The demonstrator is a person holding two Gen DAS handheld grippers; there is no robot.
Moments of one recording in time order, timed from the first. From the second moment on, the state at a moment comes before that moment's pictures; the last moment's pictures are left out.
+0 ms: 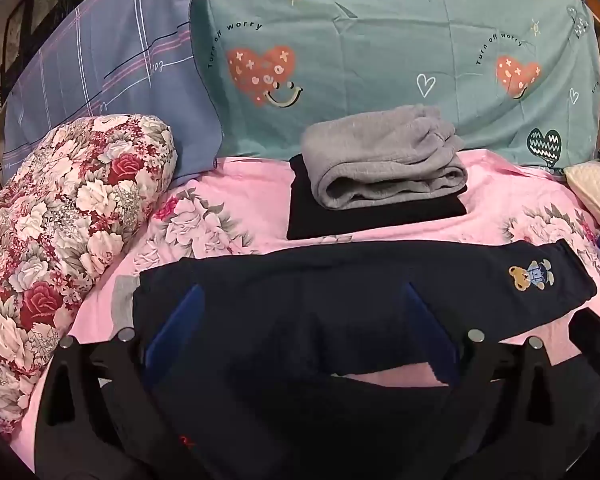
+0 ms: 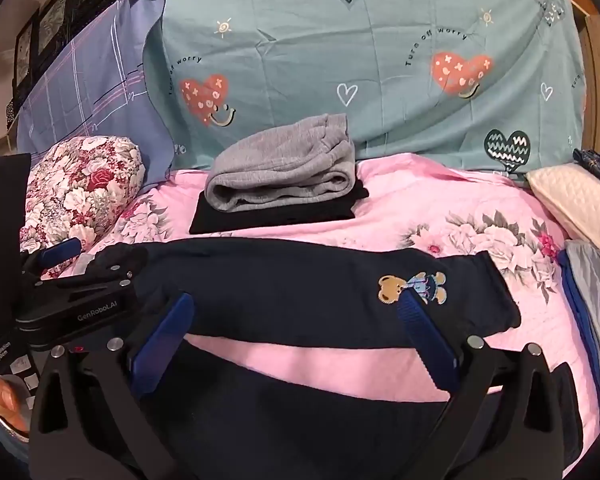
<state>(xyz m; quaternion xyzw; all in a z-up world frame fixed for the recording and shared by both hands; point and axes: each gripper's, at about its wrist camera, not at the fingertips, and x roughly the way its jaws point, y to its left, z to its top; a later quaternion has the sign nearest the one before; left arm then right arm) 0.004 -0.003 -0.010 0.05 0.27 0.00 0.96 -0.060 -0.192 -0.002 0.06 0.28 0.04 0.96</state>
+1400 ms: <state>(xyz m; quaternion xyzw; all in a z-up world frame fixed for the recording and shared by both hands) 0.014 0.009 -0.015 0.05 0.28 0.01 0.96 -0.059 -0.198 -0.006 0.08 0.27 0.04 0.96</state>
